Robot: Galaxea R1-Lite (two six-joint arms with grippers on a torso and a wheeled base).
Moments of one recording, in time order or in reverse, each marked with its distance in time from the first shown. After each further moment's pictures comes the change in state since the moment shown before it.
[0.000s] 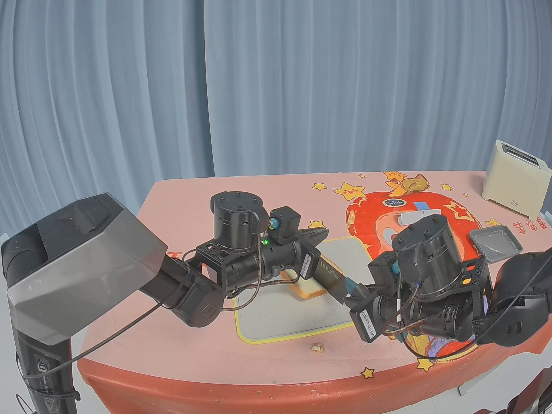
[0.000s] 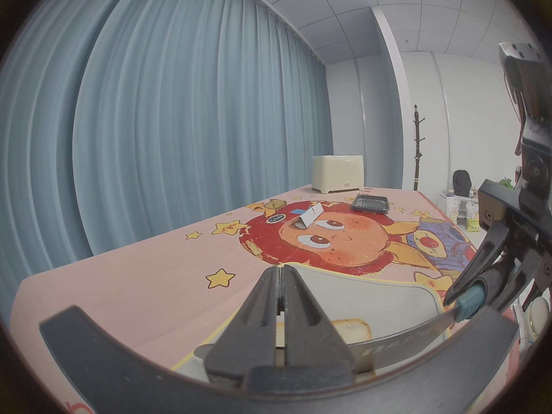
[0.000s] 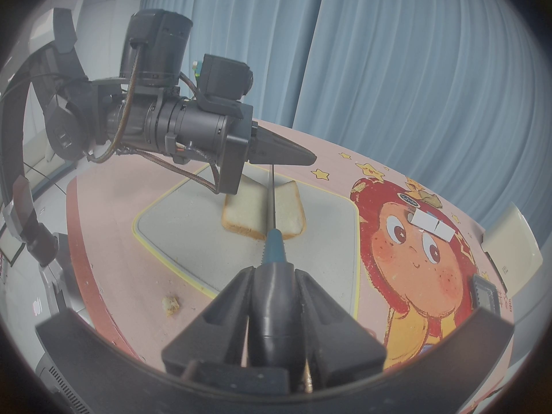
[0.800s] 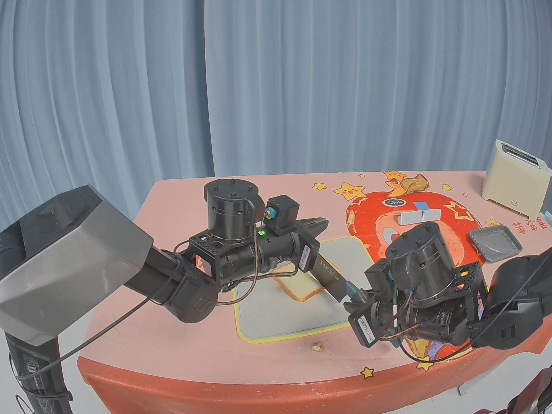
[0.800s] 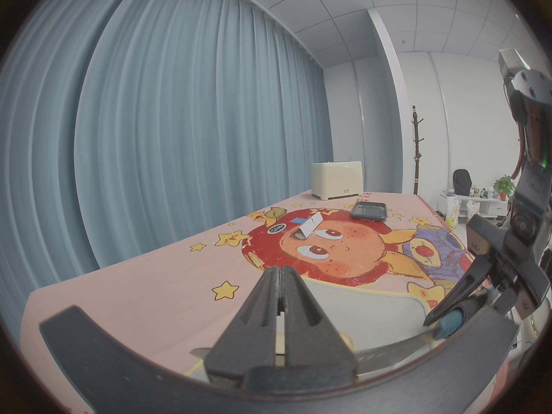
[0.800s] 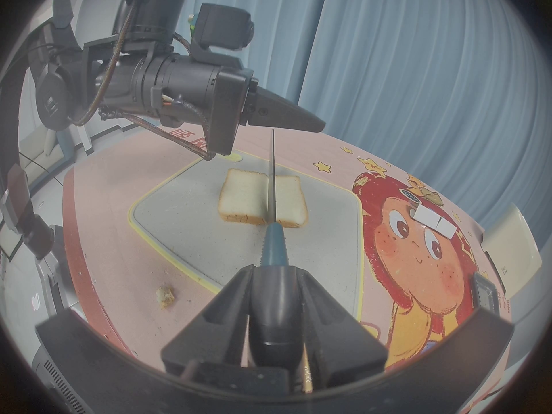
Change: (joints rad) left arm -0.007 -0.063 -0.011 0.013 0.001 0.001; right arm 0.001 0.024 0.008 0.017 -0.002 -0.005
